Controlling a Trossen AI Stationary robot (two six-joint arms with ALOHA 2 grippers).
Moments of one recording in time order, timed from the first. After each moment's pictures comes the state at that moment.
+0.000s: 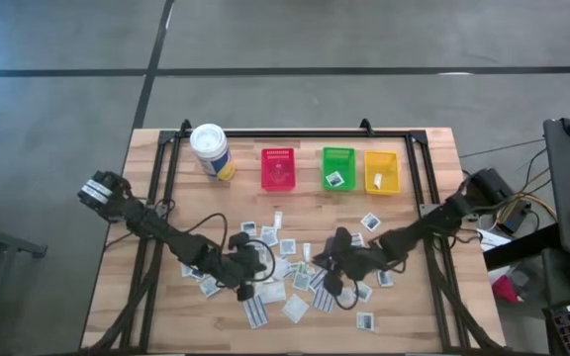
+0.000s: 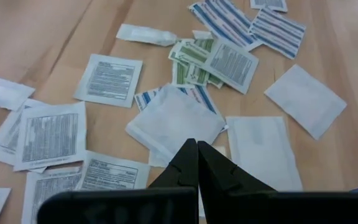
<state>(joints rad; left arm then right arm) -0.51 1.57 0.75 0.06 -0.40 -0.58 0.47 1.62 0.76 0.16 0.44 0.75</state>
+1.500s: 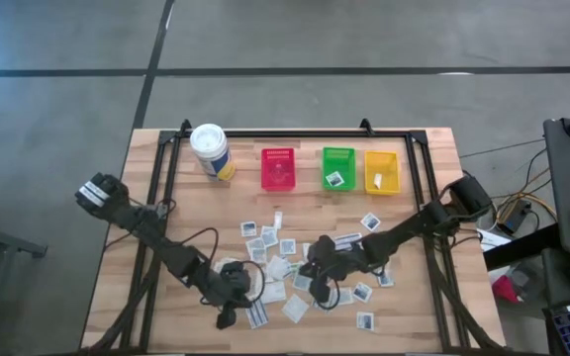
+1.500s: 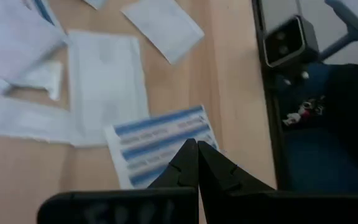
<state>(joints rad) -0.66 1.57 0.74 0.13 -0.09 -0.80 0.42 1.80 0.89 0.24 0.26 0.71</state>
